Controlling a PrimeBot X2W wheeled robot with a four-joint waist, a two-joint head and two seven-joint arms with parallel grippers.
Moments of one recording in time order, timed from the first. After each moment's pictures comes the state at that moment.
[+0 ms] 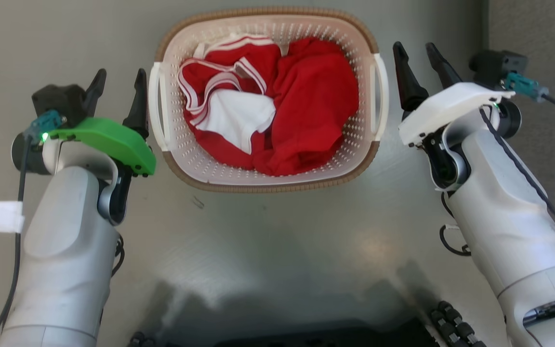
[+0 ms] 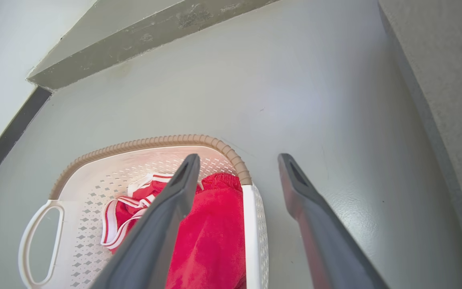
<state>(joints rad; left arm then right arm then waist) -0.72 0.06 -0.20 0.70 -0.36 -0.12 -0.19 -0.75 -0.06 0.30 0.76 0.49 0.07 -0.21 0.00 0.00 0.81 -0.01</state>
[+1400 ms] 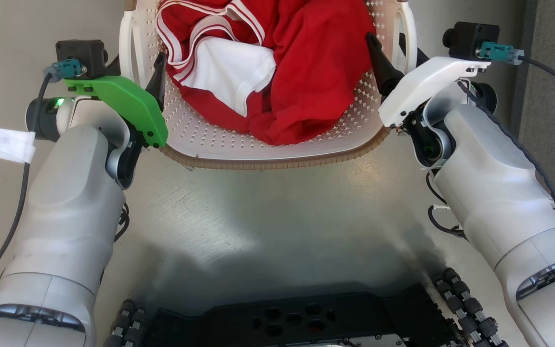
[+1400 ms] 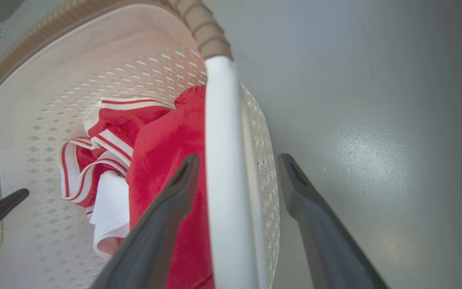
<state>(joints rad) -0.95 0.05 -0.39 0.96 -0.51 -0.13 -0.09 -0.92 -0.07 0.55 0.95 0.75 0.07 -0.18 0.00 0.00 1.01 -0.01</state>
